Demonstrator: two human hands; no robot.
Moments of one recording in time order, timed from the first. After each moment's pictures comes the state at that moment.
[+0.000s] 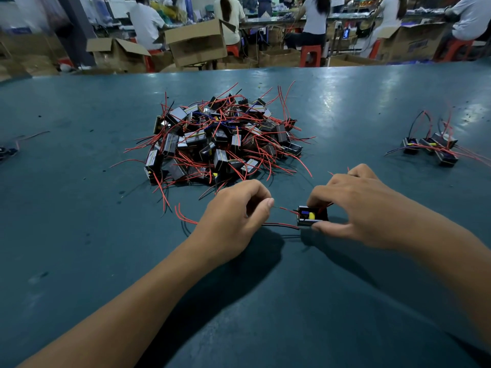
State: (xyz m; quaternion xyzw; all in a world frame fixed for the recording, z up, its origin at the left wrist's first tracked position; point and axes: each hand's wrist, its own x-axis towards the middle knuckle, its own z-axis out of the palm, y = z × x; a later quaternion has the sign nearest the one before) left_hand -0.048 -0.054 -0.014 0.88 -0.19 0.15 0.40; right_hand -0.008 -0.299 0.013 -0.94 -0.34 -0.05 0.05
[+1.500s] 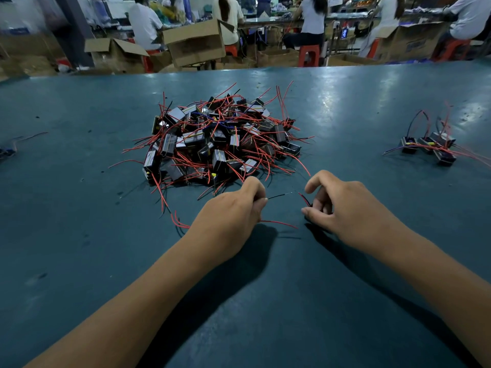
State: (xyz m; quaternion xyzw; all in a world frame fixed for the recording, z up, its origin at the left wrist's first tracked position) left_hand -0.044 -0.052 -0.015 0.94 -0.20 0.12 0.26; right_hand -0.012 -0.279 -0.008 -0.93 -0.21 -0.05 0.29
